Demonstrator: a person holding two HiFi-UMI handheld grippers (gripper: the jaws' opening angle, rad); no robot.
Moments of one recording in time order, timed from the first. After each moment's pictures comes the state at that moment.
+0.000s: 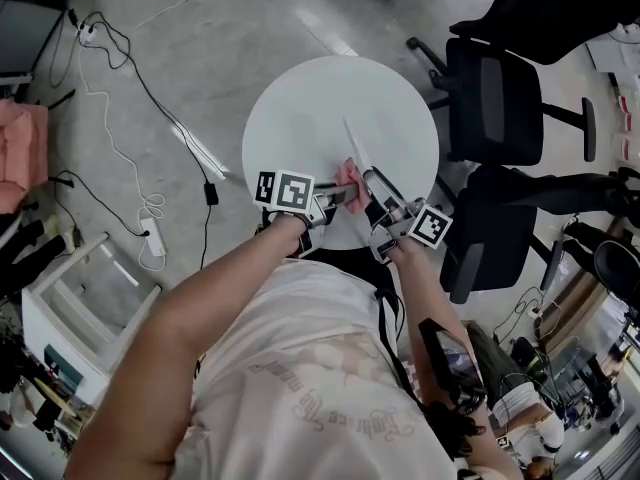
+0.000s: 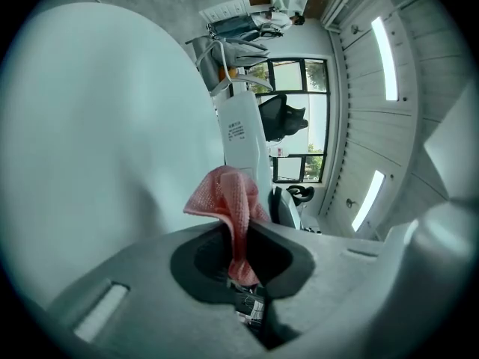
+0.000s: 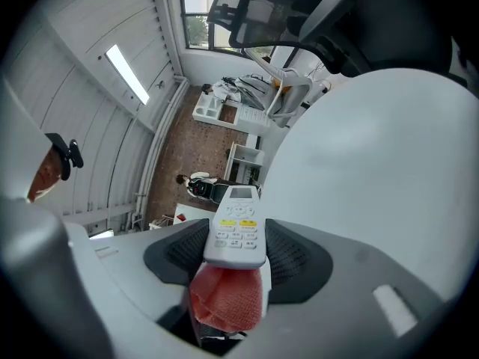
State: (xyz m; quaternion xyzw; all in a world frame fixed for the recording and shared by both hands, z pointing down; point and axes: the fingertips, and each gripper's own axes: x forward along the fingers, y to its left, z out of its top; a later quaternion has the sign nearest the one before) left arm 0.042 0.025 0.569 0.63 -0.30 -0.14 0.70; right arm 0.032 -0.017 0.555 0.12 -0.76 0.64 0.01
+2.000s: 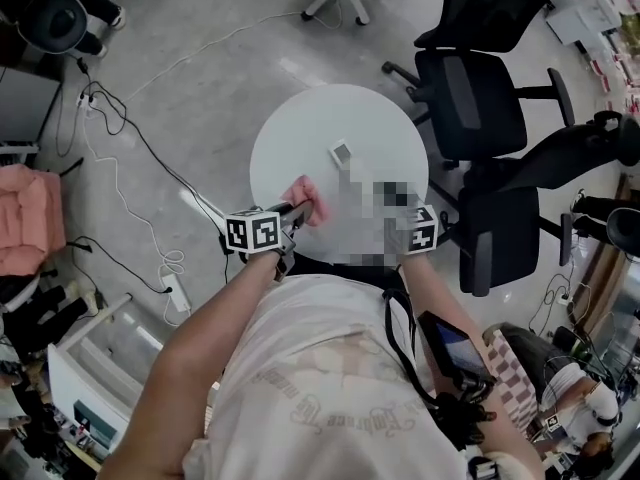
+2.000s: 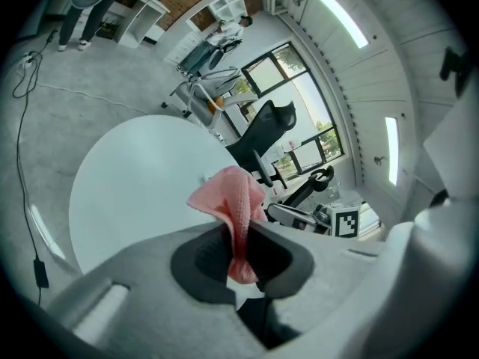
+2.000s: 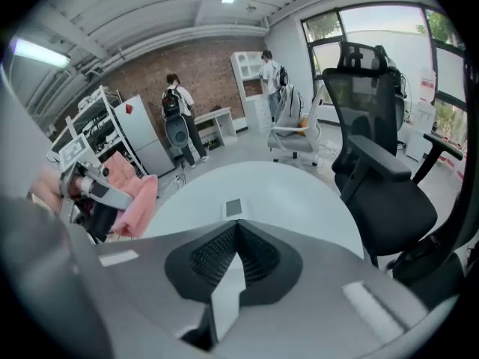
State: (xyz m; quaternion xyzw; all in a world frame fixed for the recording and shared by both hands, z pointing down) left arm -0.050 0.082 0.572 0.68 -0.44 -0.02 0.59; right arm 0.077 -0.018 0.587 0.28 -0.86 0.25 0.34
